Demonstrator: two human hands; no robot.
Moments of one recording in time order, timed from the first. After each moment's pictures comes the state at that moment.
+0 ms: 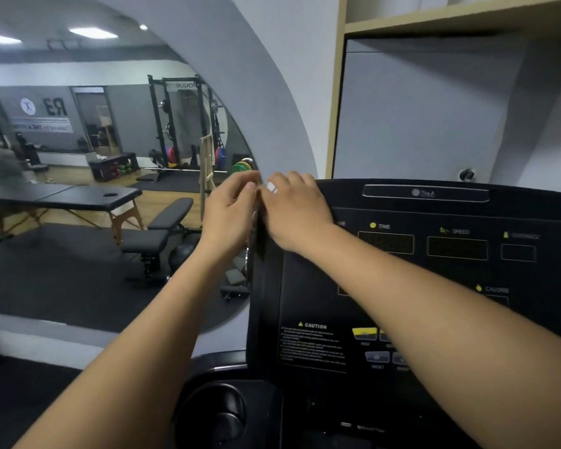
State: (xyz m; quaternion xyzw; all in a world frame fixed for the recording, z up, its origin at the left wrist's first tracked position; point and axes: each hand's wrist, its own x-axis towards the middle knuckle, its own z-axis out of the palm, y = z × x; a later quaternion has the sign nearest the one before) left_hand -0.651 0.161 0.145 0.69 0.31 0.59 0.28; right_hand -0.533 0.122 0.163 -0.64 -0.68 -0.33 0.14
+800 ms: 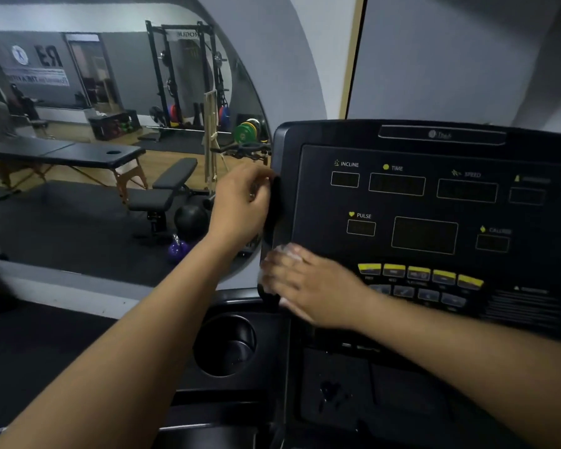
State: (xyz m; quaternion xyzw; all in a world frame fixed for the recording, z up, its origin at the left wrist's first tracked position) left_hand -0.679 0.124 0.086 0.77 0.32 0.54 0.10; right_hand -0.535 0.006 0.023 -0.43 -0.85 -0.31 -0.05
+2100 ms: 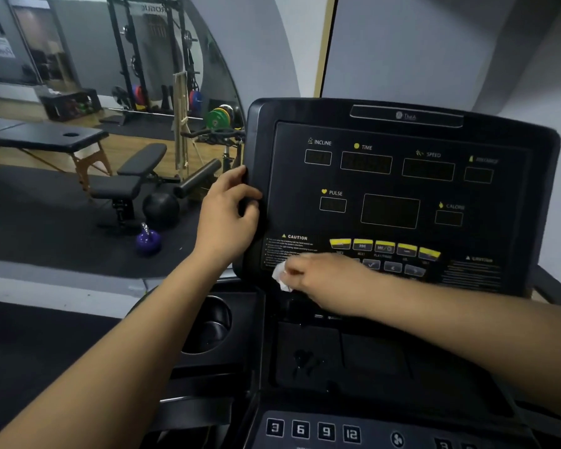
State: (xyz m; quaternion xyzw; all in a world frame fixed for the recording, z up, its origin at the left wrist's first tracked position) left_hand -0.674 0.090 0.041 0.78 0.37 0.48 0.15; right_hand -0.512 -0.039 0.032 -0.48 -0.86 -0.13 -0.07
